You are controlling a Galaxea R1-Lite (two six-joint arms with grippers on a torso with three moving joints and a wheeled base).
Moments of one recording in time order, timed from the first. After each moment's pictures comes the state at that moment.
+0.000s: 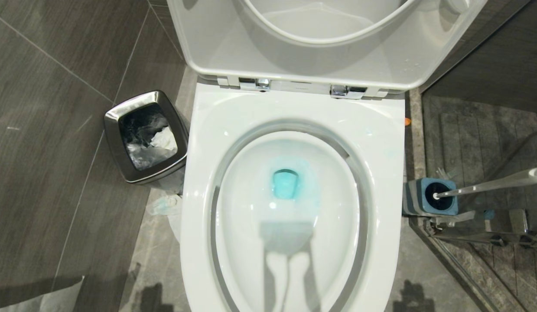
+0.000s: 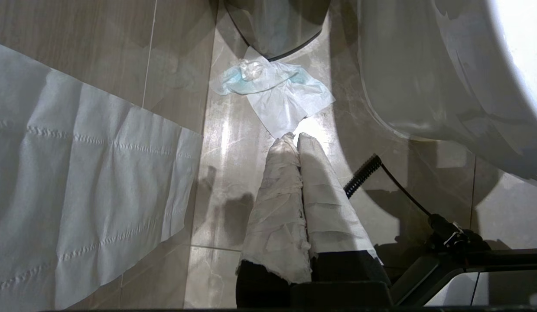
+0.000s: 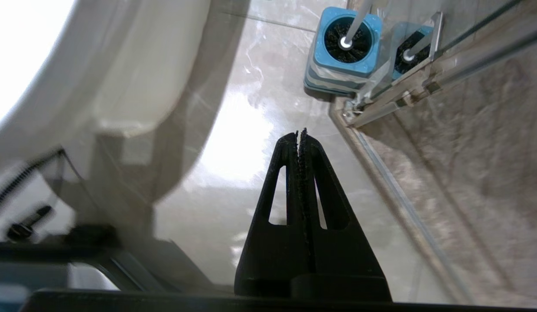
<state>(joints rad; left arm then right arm) 0.00 0.00 0.00 0.00 -0.01 0.02 0.00 0.00 0.00 0.01 -0.01 0.00</state>
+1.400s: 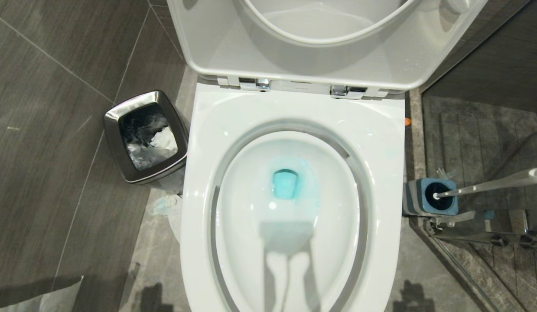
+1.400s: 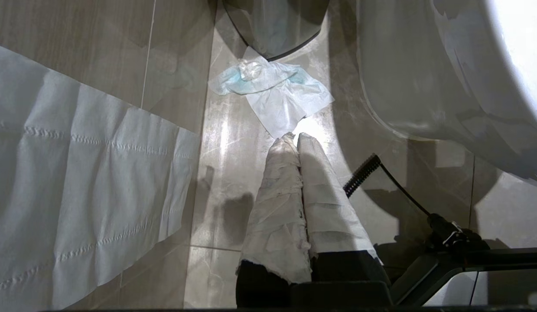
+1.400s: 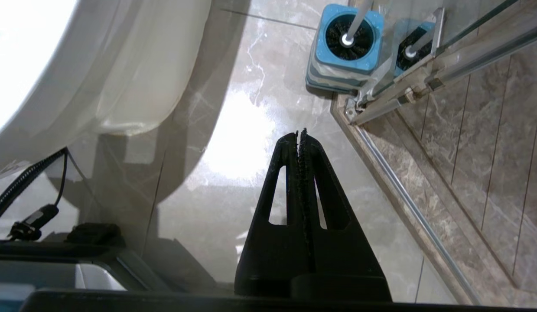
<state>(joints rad) 0.00 0.00 0.00 0.00 -0.01 0.02 0.00 0.00 -0.03 0.06 -0.01 0.00</state>
